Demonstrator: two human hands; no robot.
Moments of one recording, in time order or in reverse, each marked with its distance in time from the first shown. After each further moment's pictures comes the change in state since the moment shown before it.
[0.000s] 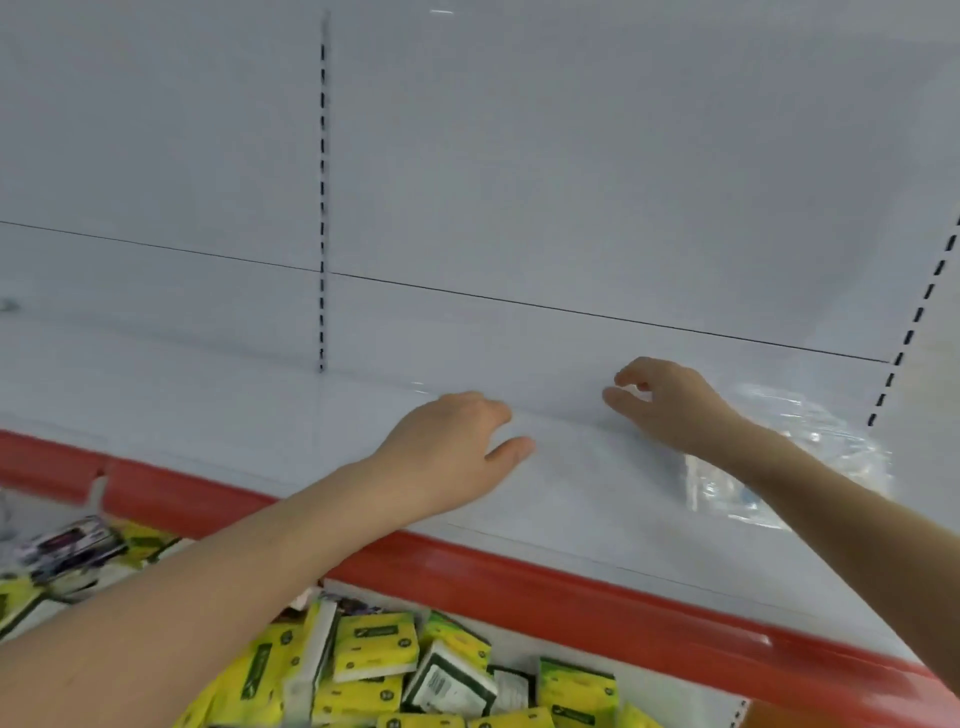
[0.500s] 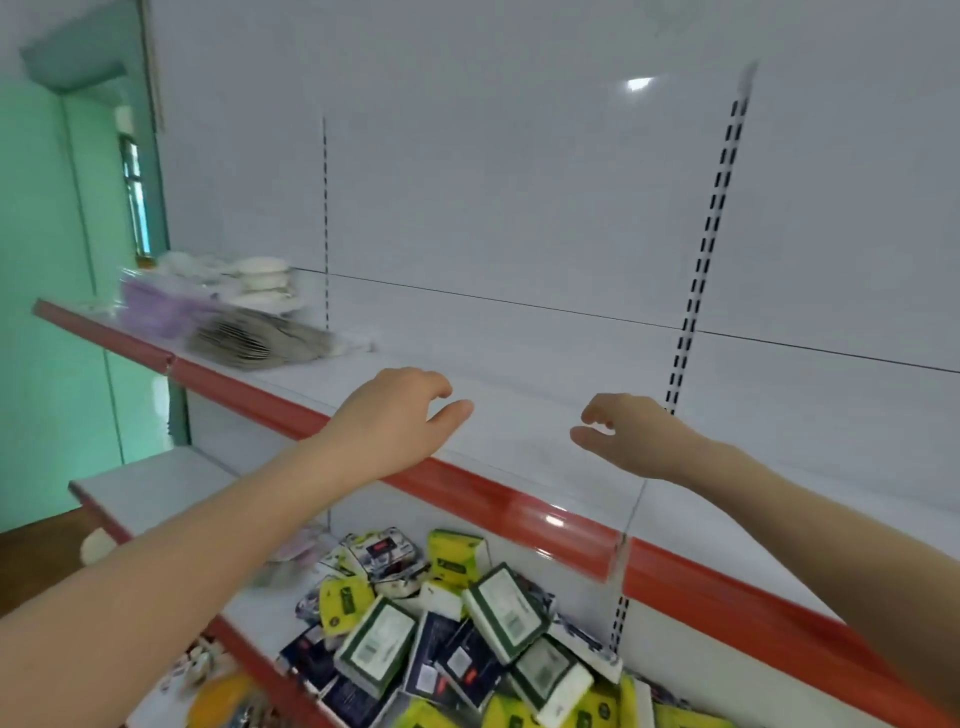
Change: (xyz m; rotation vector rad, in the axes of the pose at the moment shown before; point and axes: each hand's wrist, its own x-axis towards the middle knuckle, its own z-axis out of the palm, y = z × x) left_hand -0.151 -0.342 -0.159 0.139 0.155 -0.417; right_hand 0.058 -0.375 0.176 0.027 -0.275 -0.368
